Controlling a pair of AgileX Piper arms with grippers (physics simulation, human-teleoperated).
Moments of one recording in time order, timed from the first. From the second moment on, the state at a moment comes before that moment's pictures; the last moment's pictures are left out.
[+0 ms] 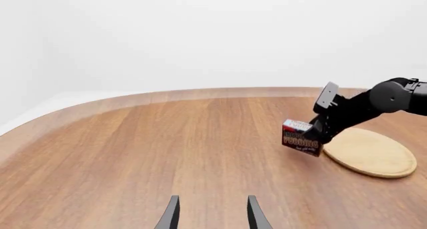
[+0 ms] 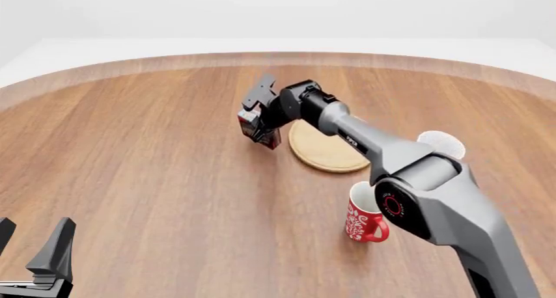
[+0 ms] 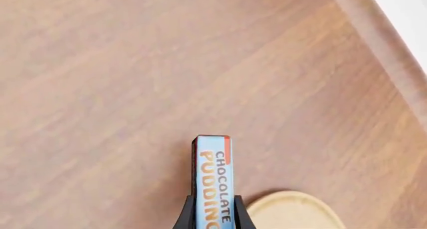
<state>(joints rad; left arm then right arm) 0.00 0.01 0.00 0.00 0.00 0.54 2.48 -2.25 0.65 -0.48</state>
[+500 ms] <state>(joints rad) 0.00 0.01 0.00 0.00 0.00 0.54 2.50 -2.24 0.65 -0.47</state>
